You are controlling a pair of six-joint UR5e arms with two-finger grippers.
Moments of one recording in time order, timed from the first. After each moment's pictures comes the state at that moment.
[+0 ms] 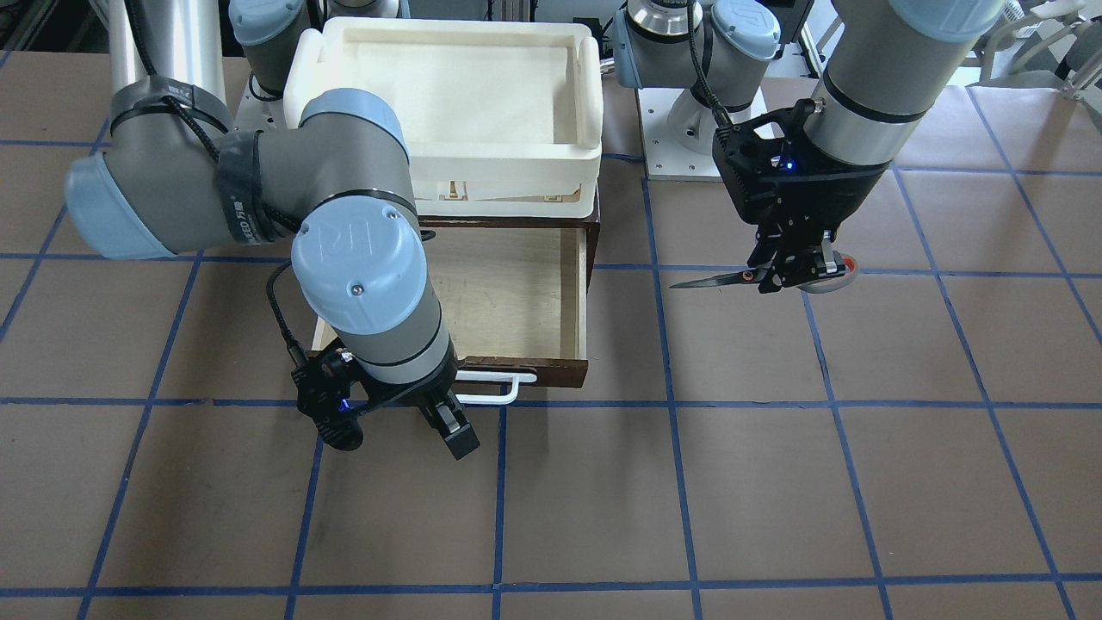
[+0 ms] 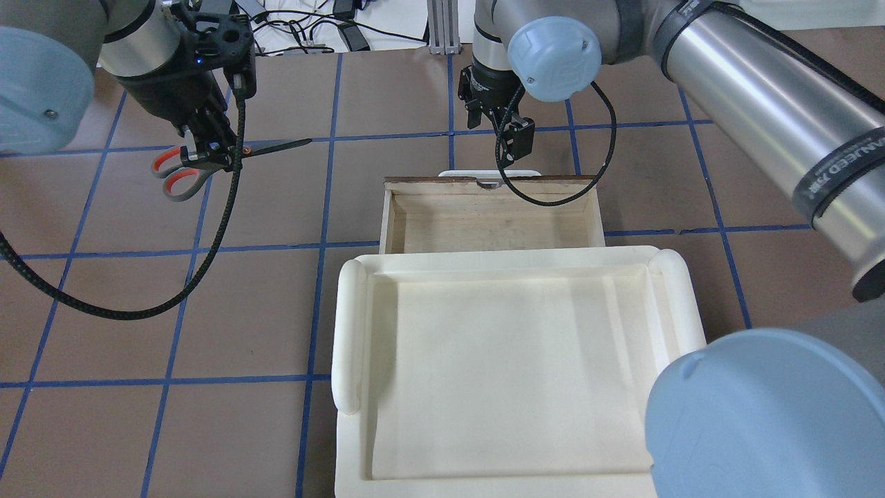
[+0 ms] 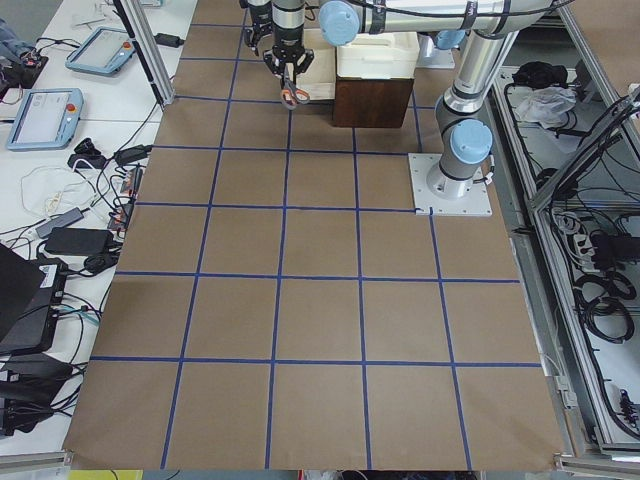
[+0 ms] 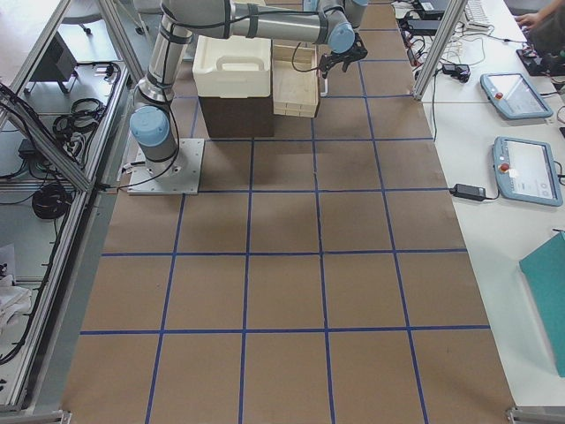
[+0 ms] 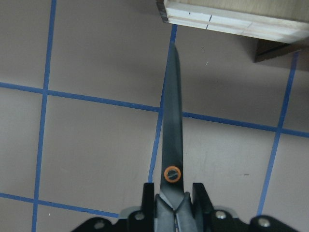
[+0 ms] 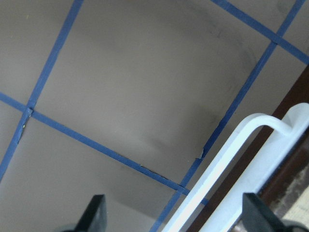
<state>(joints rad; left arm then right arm) -1.53 -1.62 -1.57 -1.48 1.57 1.44 1.80 -1.09 1.27 -1.74 -1.51 1.15</state>
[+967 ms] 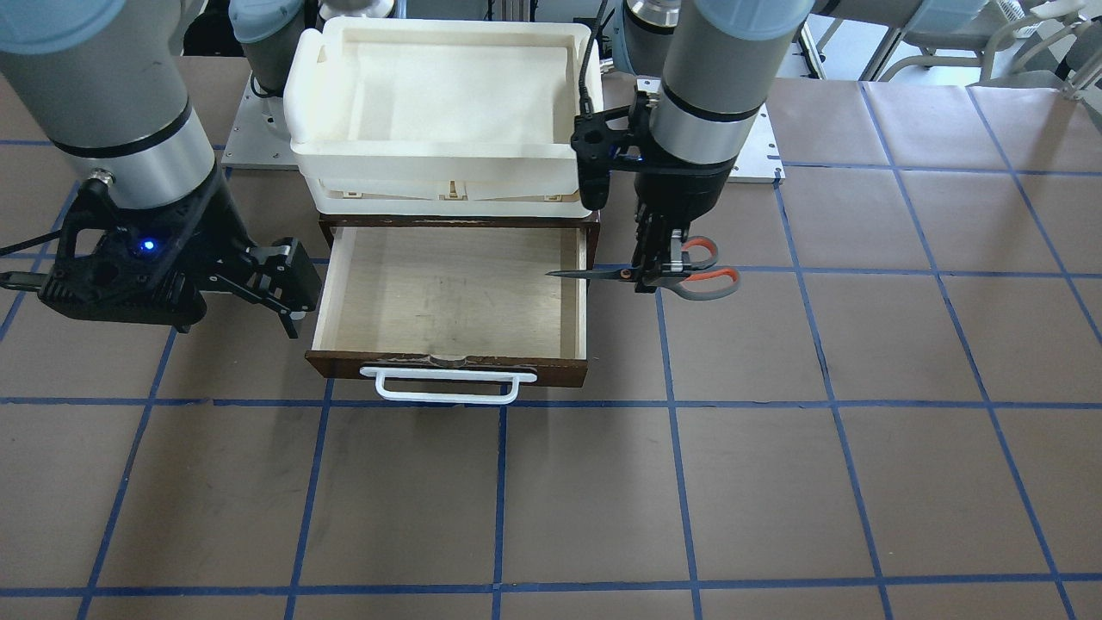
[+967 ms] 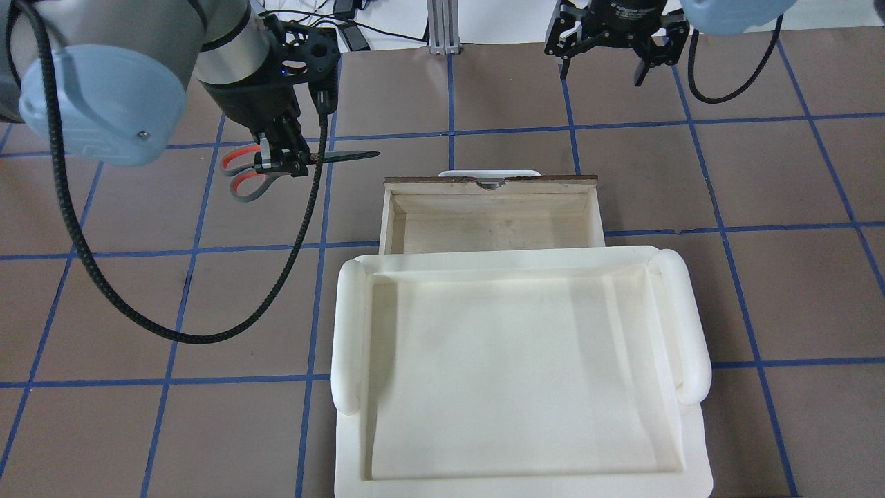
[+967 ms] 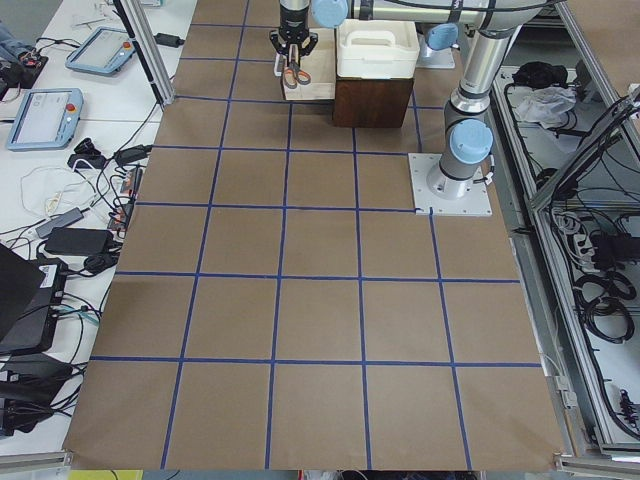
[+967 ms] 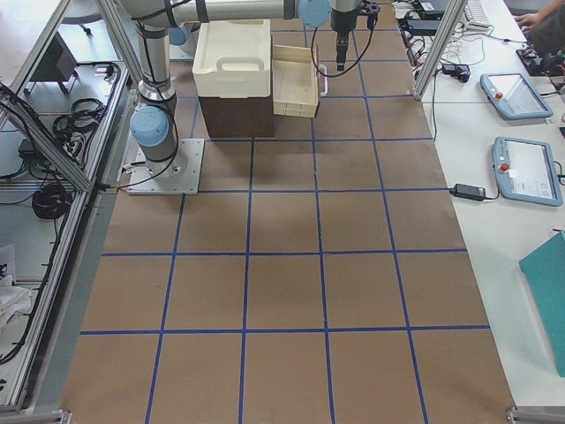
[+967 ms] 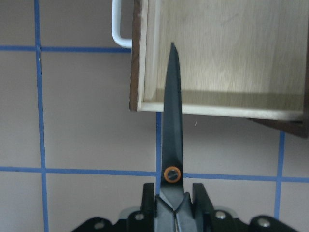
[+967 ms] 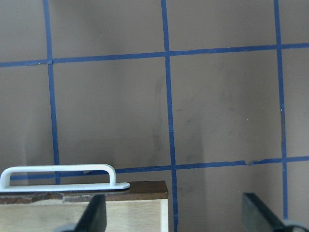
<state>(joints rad) -1.77 -1.69 -1.54 -1.40 1.55 1.35 1.61 -1.36 1.33 -1.67 -1.60 0.03</state>
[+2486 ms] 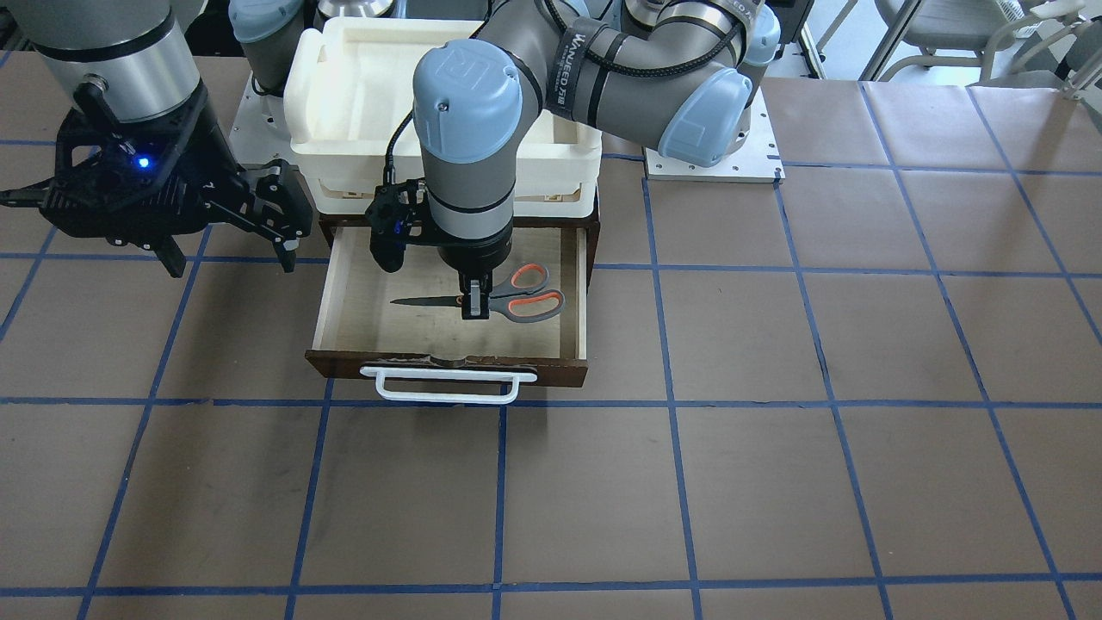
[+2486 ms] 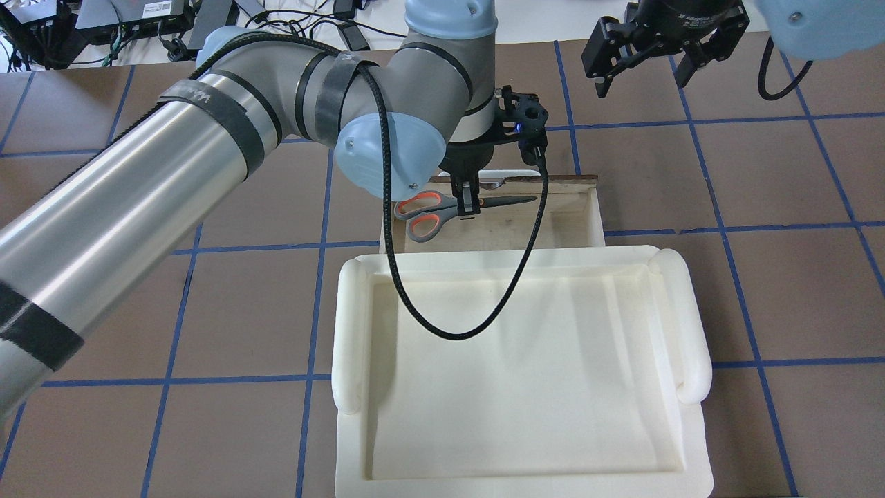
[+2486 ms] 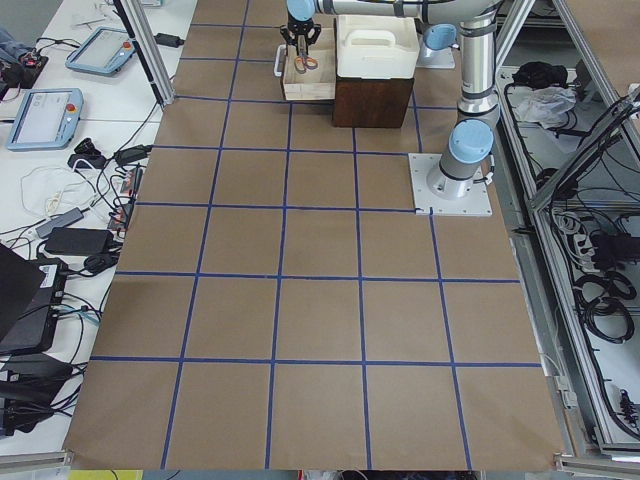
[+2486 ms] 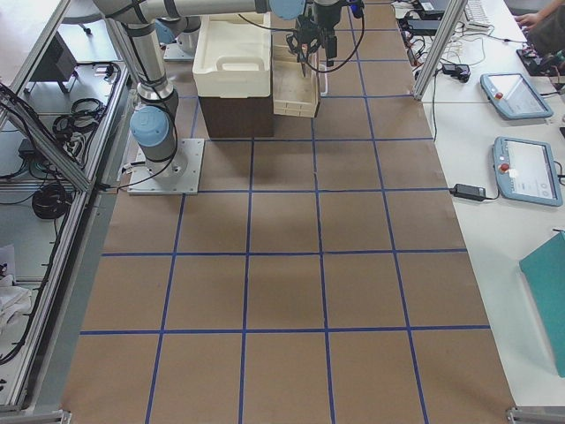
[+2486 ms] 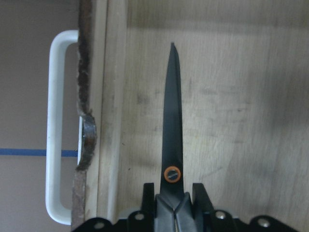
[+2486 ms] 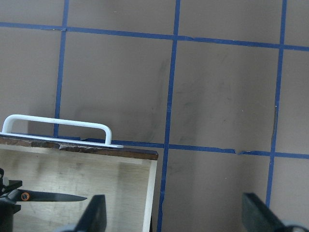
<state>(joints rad) -2.03 -1.95 -1.43 -1.38 1.53 1.07 1.59 -1.47 1.42 -1.65 -1.58 -0.07</state>
